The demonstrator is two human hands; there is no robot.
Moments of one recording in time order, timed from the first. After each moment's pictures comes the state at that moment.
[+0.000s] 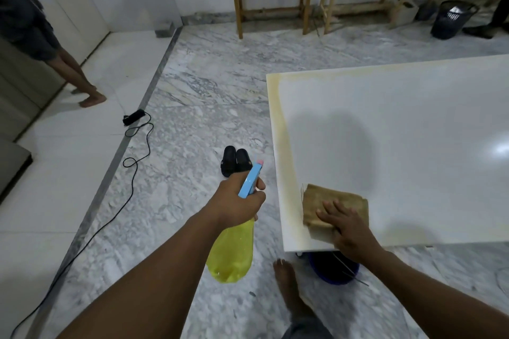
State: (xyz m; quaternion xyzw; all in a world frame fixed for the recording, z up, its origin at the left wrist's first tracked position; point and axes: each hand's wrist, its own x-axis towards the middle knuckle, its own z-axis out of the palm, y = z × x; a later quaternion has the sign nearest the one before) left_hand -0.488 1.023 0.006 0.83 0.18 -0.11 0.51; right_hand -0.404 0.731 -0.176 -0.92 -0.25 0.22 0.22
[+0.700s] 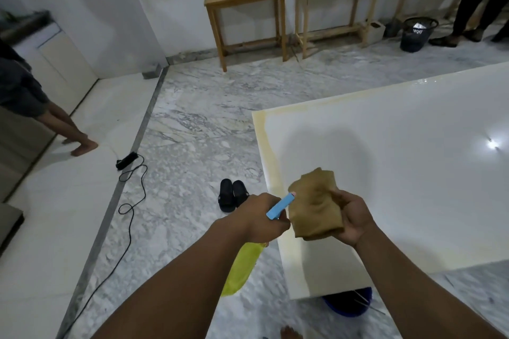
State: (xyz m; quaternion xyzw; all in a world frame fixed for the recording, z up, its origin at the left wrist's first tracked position) left_hand -0.414 0.996 0.053 0.92 0.01 -0.22 0.34; right_hand -0.346 0.779 -0.037 -0.34 0.19 0.37 0.84
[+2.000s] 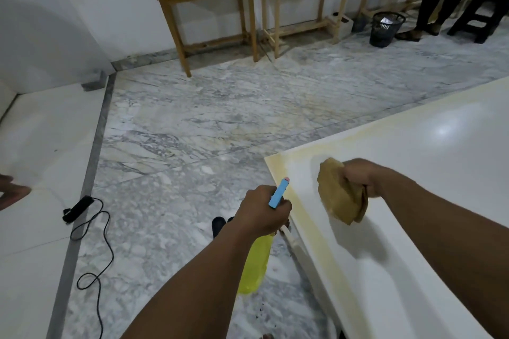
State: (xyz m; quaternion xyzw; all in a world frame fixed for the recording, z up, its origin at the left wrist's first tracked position) left_hand -0.105 1.187 -0.007 0.91 0.00 -0.16 0.39; right_hand -0.001 0.932 -0.029 -0.82 0.21 0.29 0.45
